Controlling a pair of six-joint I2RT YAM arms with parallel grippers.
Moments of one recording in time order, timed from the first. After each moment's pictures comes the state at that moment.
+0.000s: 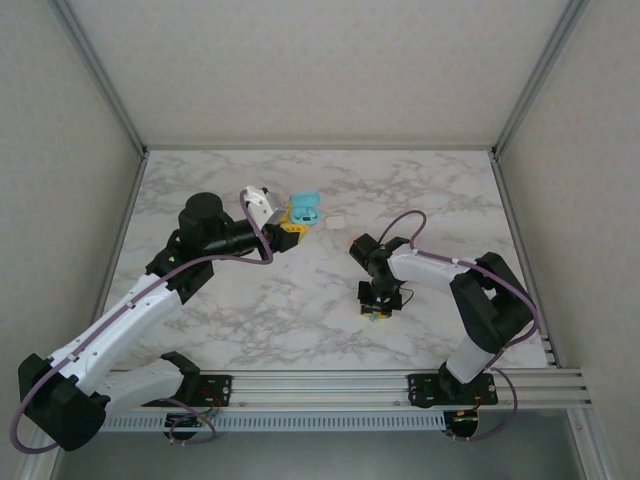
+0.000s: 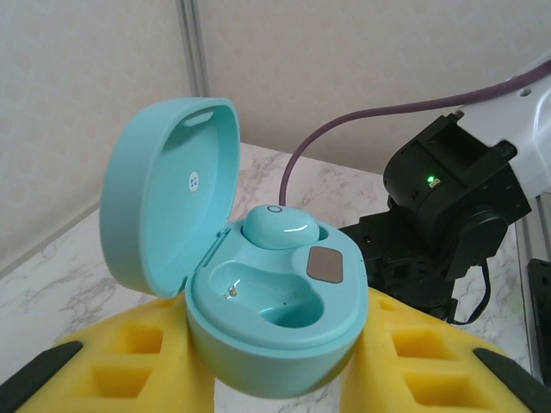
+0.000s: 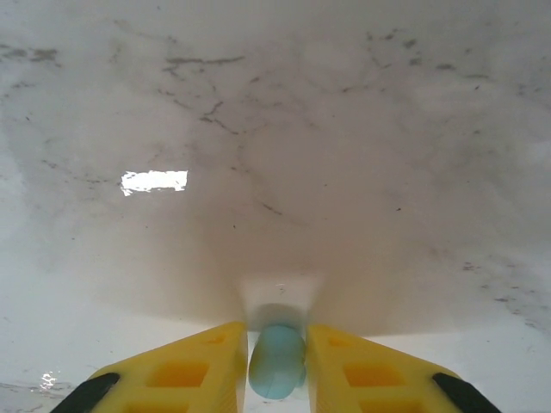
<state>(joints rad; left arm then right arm) -0.58 1.06 0.92 -0.04 0.61 0.12 0.69 1.65 0.93 -0.89 -0.15 0.74</state>
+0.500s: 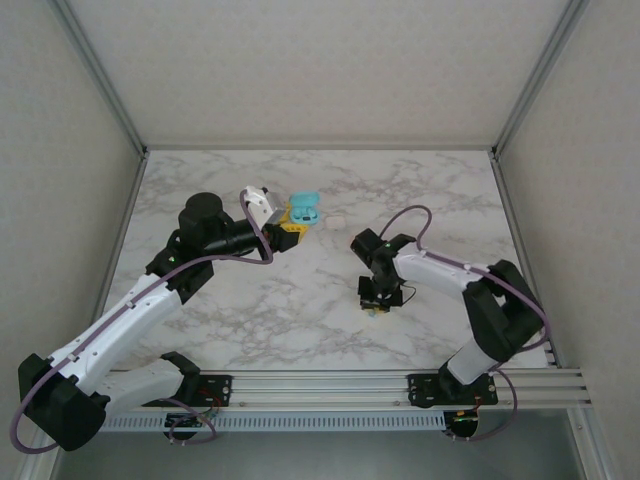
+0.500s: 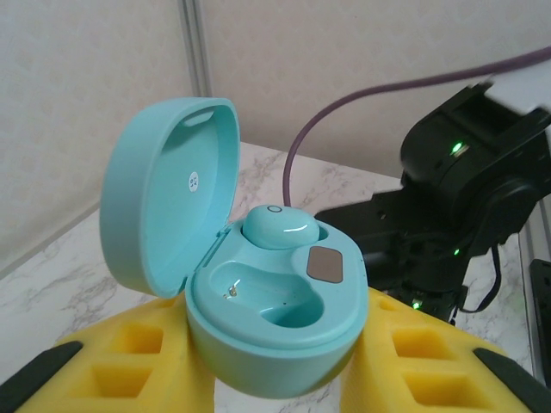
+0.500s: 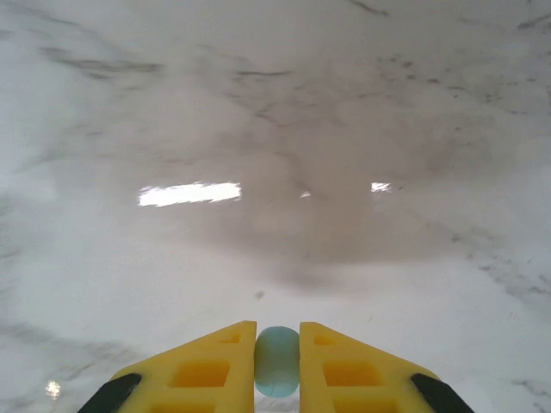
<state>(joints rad) -0.58 1.06 0.92 -0.04 0.61 0.12 0.69 1.56 0.96 -0.92 -0.15 0.74</state>
